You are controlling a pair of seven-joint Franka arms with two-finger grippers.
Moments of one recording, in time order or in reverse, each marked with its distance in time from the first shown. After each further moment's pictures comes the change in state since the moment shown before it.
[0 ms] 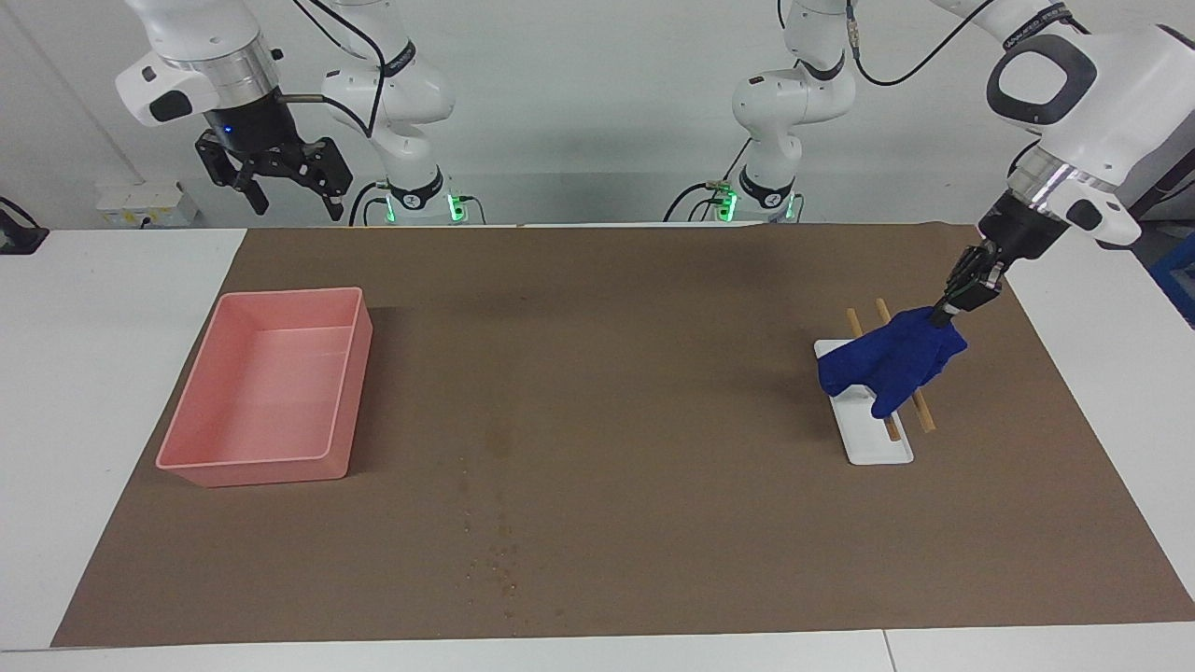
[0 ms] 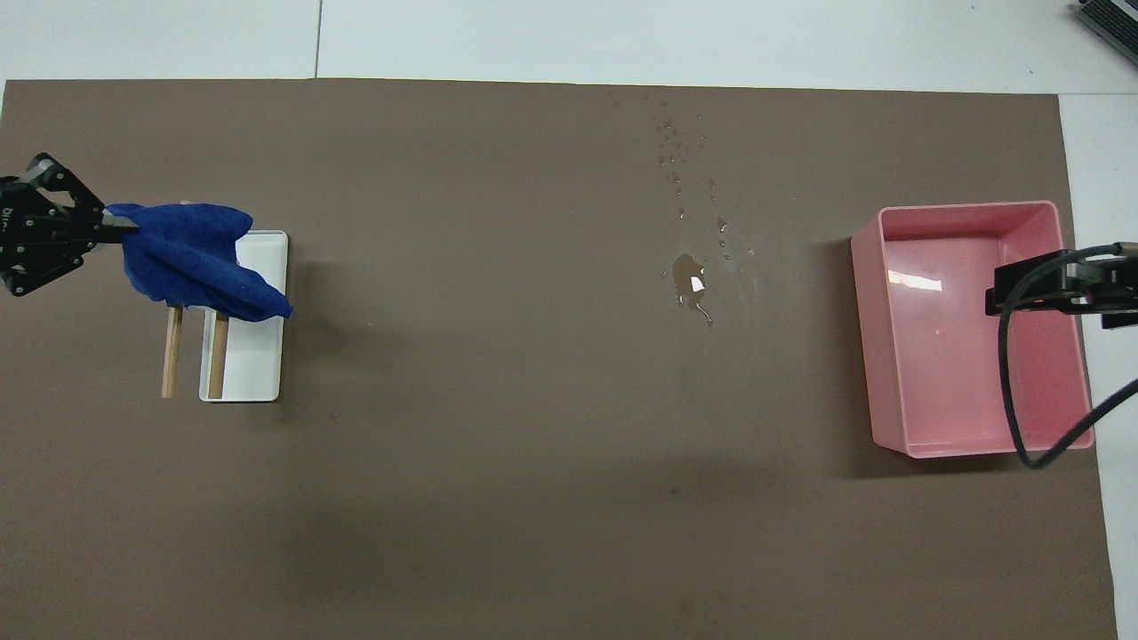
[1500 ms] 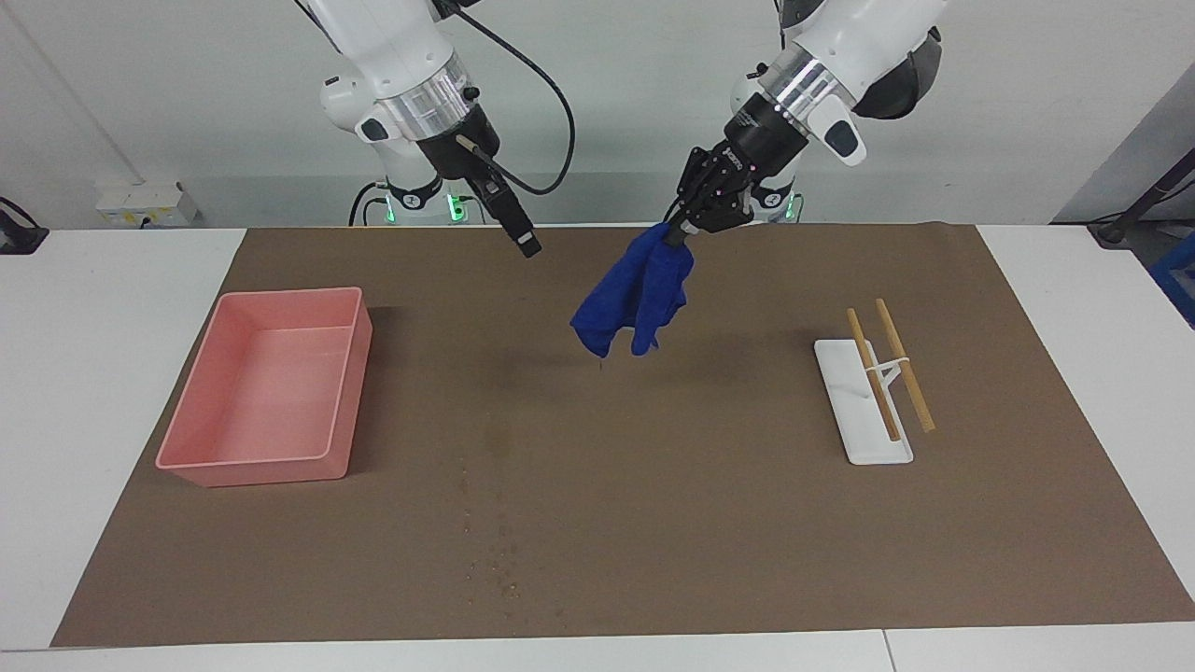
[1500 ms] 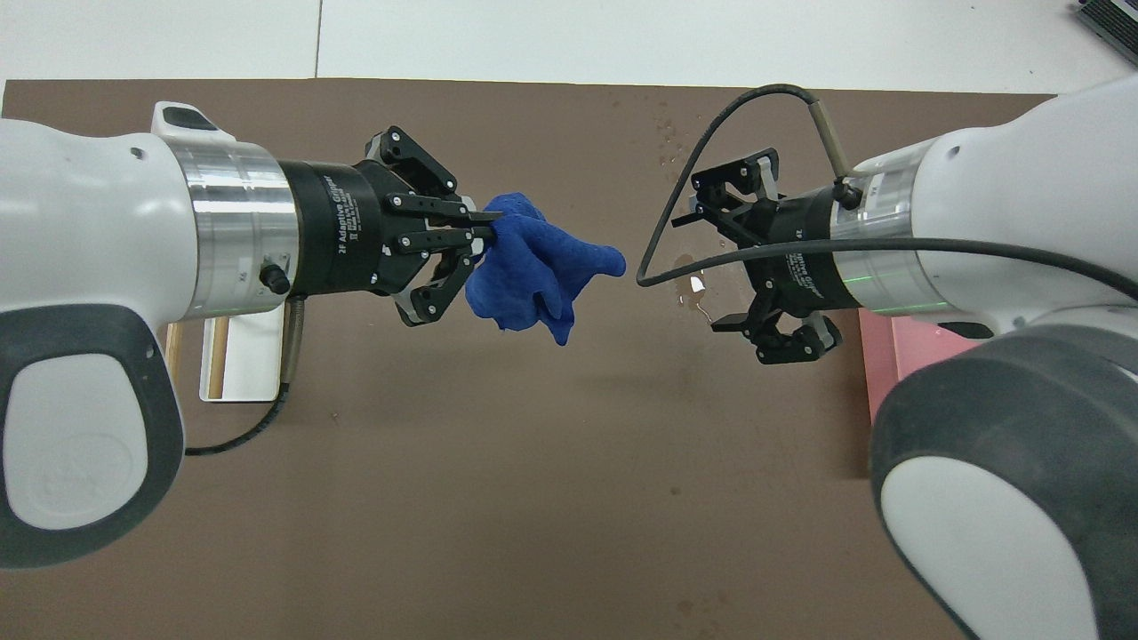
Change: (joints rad) left arm -0.190 -0.006 -0.350 0.100 -0.186 0.163 -1.030; right arm 0.287 0.101 0.017 -0.025 0.353 0.393 1.289
